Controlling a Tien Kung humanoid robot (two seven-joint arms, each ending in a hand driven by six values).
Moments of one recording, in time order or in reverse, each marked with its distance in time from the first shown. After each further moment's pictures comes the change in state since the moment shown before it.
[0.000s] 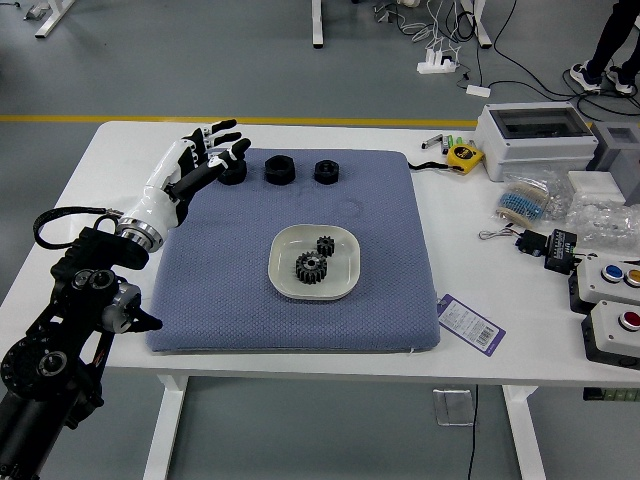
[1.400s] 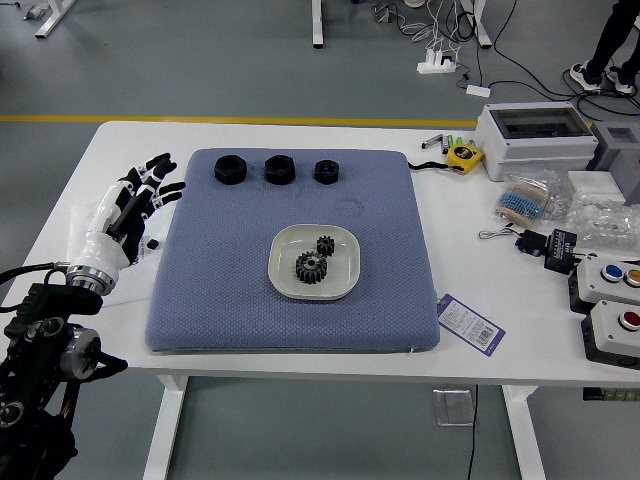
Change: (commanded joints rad) left arm 0.157 0.000 -0.124 -0.049 -0.051 0.027 -0.076; right arm -0.002 0.005 -0.012 -0.002 0.018 0.006 0.002
